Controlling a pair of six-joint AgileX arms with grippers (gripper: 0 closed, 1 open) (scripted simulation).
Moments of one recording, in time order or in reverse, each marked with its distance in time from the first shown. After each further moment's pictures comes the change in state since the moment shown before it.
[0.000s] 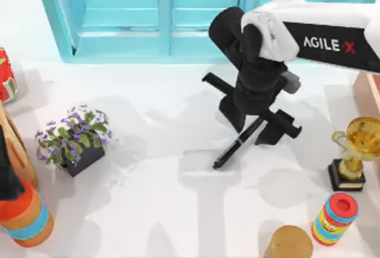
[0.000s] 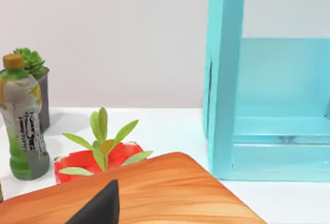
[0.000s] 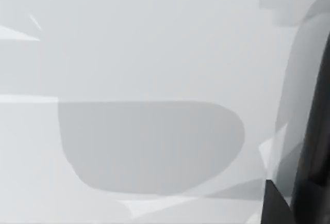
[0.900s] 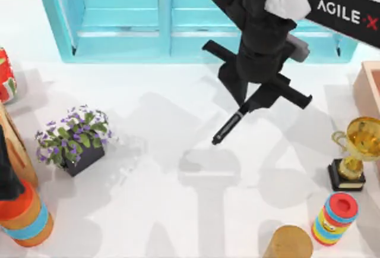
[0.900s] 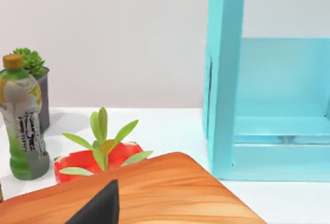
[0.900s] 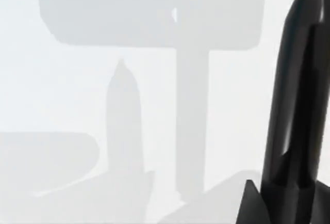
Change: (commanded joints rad) left arm 0.000 0.000 0.000 0.000 0.000 0.000; right arm -0.009 -0.124 0.212 -0.355 0.021 -0.037
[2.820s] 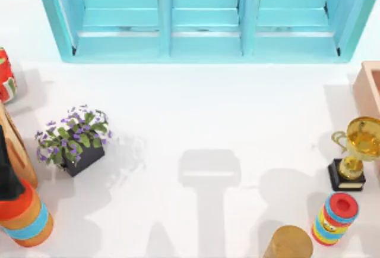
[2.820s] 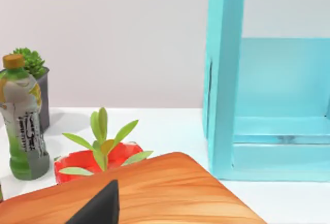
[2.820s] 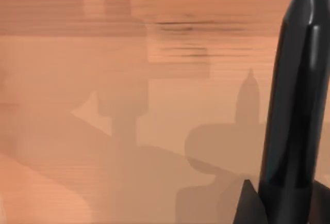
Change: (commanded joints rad) left arm 0.000 0.000 0.000 0.000 0.000 0.000; right arm -1.052 -0.411 -0.401 -0.034 -0.007 -0.161
